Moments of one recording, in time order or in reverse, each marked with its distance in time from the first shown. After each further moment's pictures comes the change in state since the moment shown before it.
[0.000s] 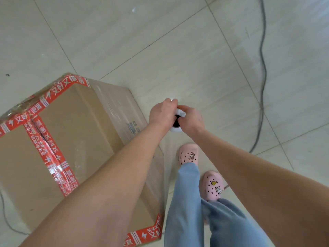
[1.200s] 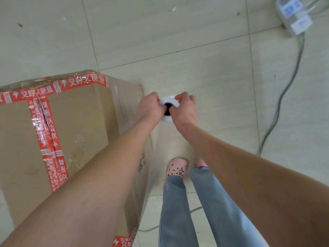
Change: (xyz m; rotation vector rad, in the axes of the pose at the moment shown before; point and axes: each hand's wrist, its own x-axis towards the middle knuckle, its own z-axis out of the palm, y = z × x) left_hand 0.051 -0.078 -0.042 -0.616 0.139 -0.664; right_hand 0.072 -0.106 0.009 -0.223 0.034 -0.137
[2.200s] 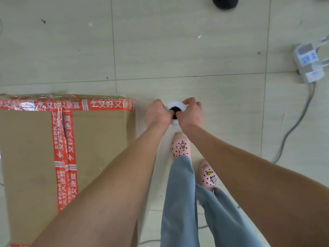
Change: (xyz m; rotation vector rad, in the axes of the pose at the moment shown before) left_hand 0.055 0.001 -0.066 -0.145 0.002 -0.197; right_hand 0.055 -0.094 0.019 -0.166 -0.047 -0.020
